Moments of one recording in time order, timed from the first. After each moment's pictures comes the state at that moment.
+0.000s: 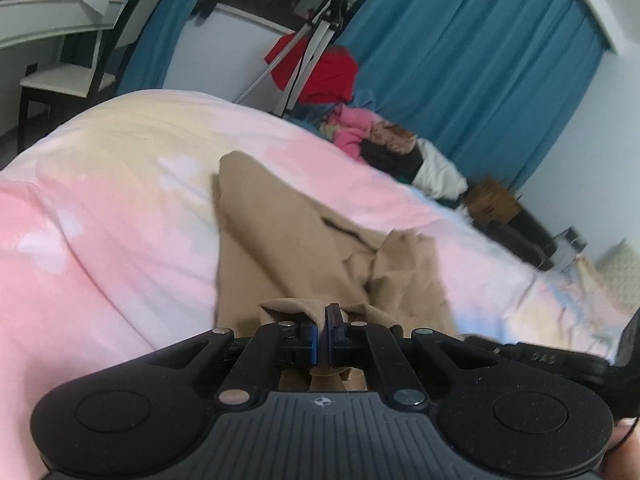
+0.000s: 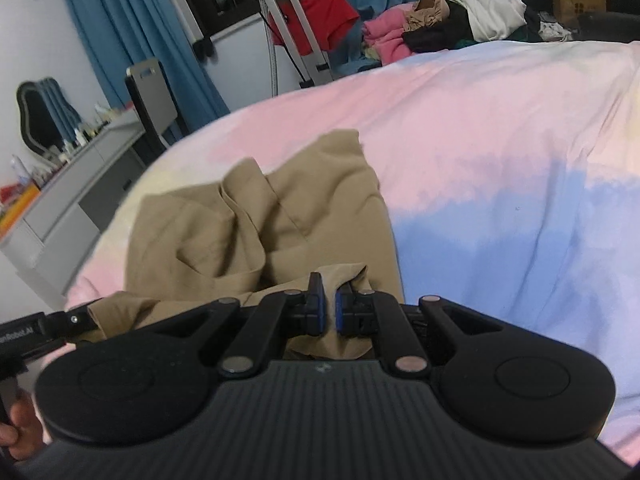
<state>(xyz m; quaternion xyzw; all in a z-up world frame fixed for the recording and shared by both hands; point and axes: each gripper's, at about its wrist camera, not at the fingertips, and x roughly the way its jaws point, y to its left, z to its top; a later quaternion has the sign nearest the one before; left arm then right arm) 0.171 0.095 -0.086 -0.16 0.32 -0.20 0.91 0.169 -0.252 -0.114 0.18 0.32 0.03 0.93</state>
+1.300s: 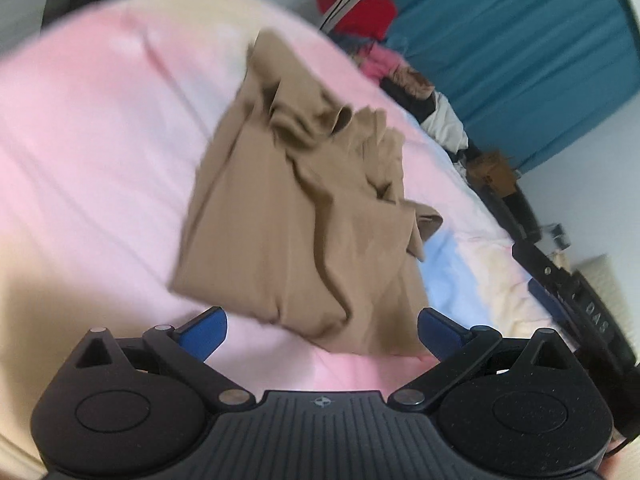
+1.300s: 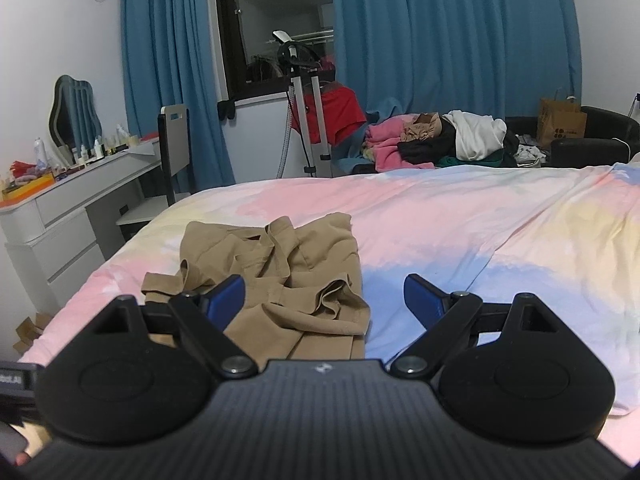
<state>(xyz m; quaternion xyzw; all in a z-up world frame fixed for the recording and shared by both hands) 0.020 0.099 -0.088 -0.30 0.45 -0.19 0.82 0.015 -0.231 -0.041 0.07 0.20 0.00 0.98</state>
